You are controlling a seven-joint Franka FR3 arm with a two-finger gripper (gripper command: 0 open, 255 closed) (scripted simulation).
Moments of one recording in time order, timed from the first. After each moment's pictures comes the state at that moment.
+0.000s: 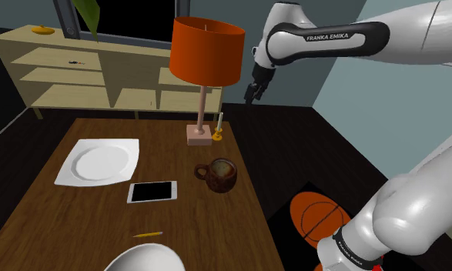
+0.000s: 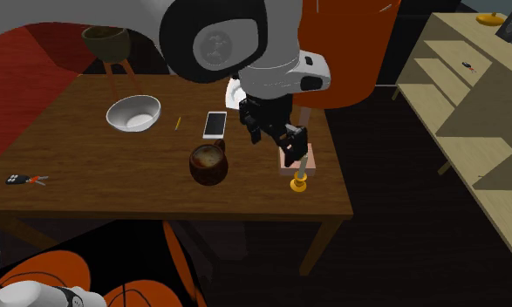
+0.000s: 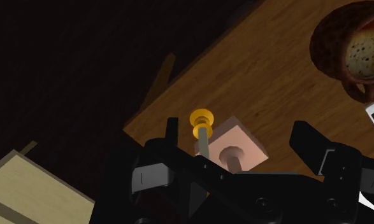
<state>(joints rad) 0.05 -0.11 -0.03 -2.00 -0.03 1.98 -0.24</state>
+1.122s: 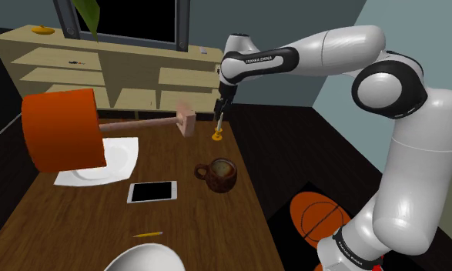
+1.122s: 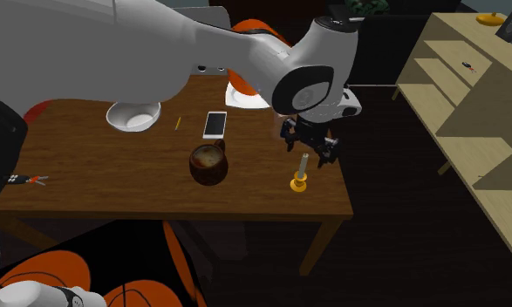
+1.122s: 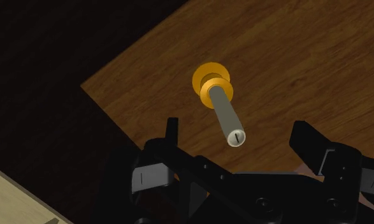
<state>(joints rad) 0.05 0.40 -0.01 -1.62 0.02 2.06 -0.39</state>
